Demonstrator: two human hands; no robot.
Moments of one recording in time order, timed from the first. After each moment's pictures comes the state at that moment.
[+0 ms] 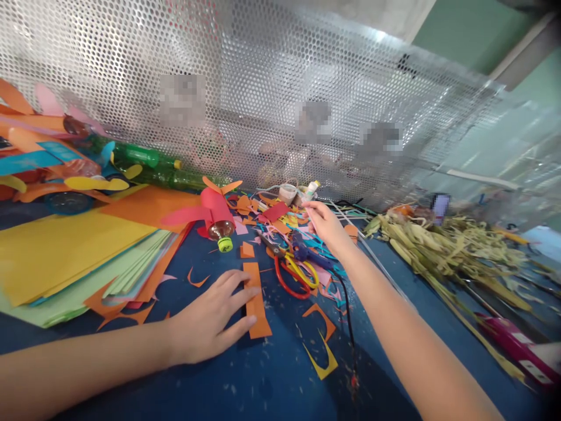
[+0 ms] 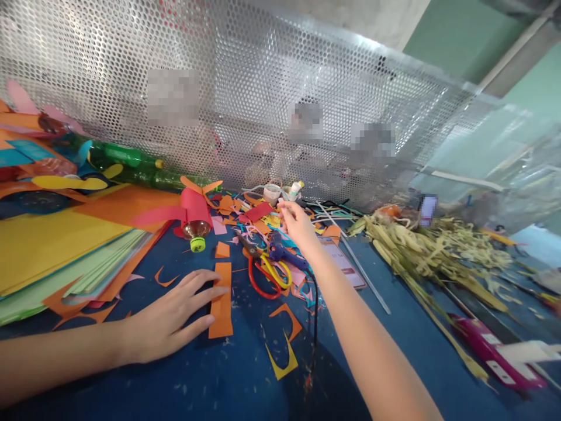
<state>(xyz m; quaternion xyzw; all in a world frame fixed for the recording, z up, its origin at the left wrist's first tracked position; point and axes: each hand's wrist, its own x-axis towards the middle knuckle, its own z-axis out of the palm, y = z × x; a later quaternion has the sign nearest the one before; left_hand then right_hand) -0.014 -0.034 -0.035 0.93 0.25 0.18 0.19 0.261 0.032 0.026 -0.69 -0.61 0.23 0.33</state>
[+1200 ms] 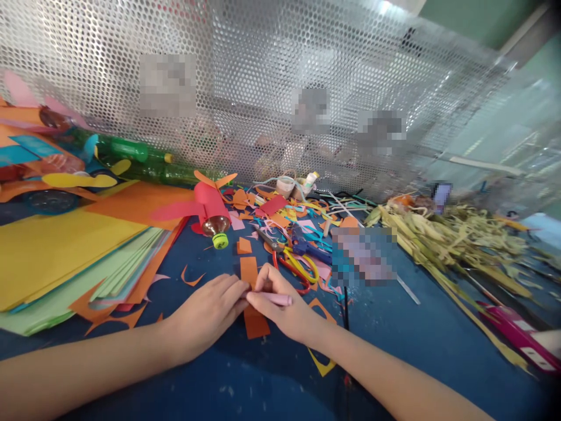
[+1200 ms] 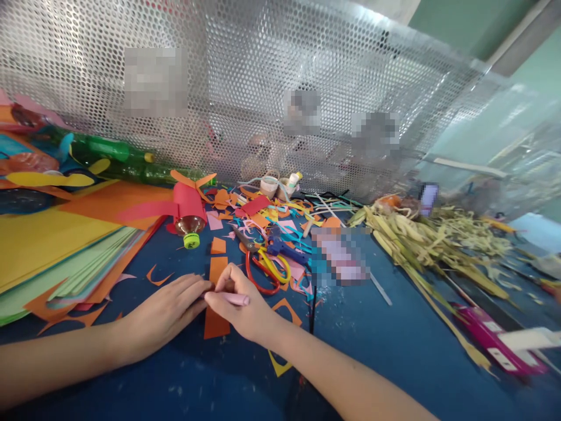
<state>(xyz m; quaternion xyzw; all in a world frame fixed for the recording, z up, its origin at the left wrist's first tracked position) -0.001 -0.028 -0.042 0.94 0.26 0.18 0.11 0.176 -0.066 -0.031 -0.45 -0.64 0.47 0.41</state>
